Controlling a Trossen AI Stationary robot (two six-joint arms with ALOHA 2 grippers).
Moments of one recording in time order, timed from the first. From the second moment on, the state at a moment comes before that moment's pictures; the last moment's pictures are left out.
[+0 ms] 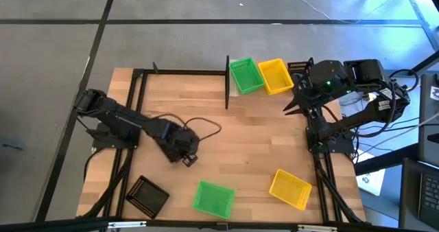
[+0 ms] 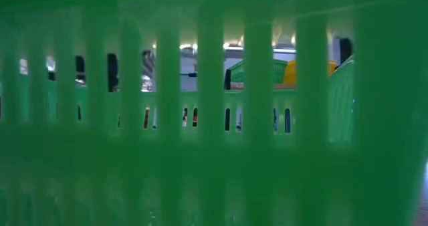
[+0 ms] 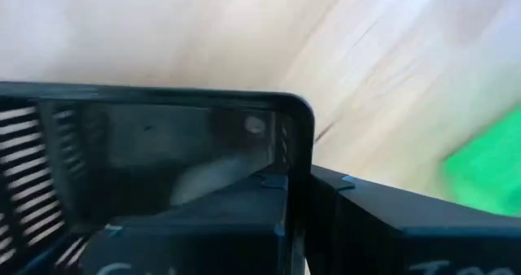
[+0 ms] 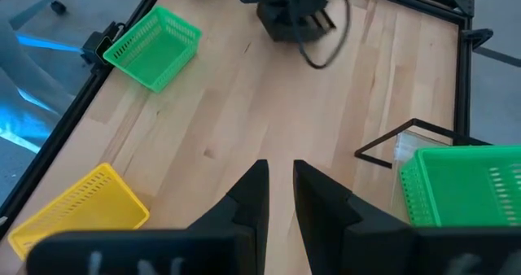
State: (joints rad) left arm -0.23 1.50 0.97 -0.65 0.00 -1.01; right arm -0.01 1.24 1.86 -1.45 -0.16 -0.32
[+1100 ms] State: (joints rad) left arm 0.01 2.12 1.83 -0.79 0.20 -0.12; right arm -0.01 1.24 1.86 -1.42 -0.15 -0.32
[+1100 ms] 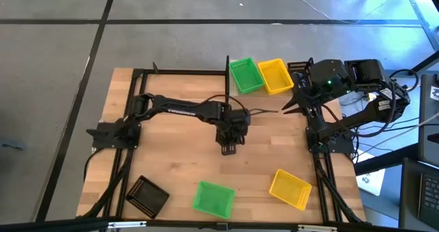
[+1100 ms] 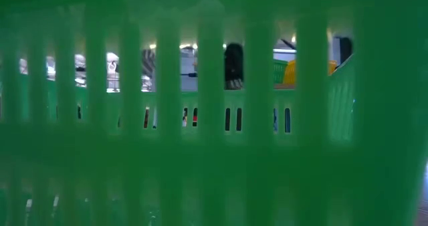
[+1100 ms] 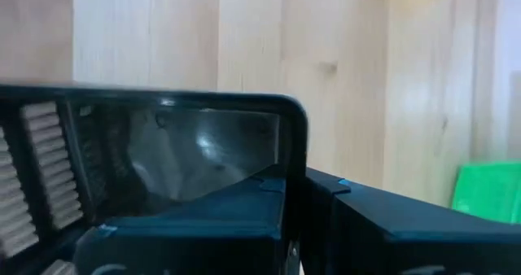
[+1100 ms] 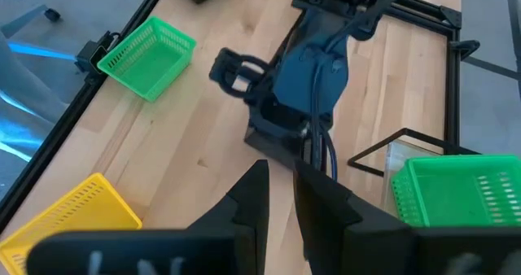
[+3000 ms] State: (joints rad) left arm 0.00 1.46 1.83 -1.04 -0.23 -0.26; right arm 0.05 1.64 1.86 -1.50 -0.05 -0.37
